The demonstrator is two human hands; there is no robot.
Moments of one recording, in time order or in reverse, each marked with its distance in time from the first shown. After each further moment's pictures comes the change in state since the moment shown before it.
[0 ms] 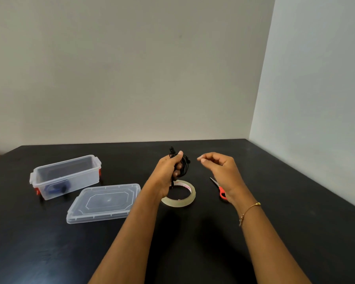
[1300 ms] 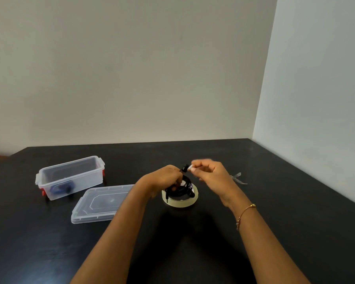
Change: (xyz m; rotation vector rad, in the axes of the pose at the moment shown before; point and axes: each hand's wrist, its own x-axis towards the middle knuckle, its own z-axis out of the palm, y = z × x) left_hand -0.015 0.020 -0.011 0.684 -0.278 -0.140; right_hand -0.001 0.006 0.010 -0.038 -0.225 0.035
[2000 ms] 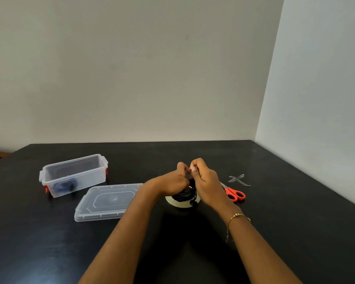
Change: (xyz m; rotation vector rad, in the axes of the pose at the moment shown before) left_hand 0.000 -0.004 0.005 0.179 -0.053 0.072; right_hand 0.002 0.016 0.028 -0.344 0.067 -0.315
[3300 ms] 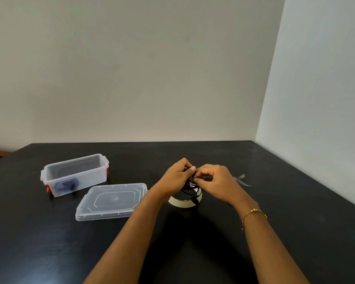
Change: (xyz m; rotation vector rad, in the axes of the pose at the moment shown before) left_hand 0.013 -0.009 0.015 -0.314 0.306 0.196; right_hand 0.000 -0.006 -0.035 -0.119 -0.207 0.063
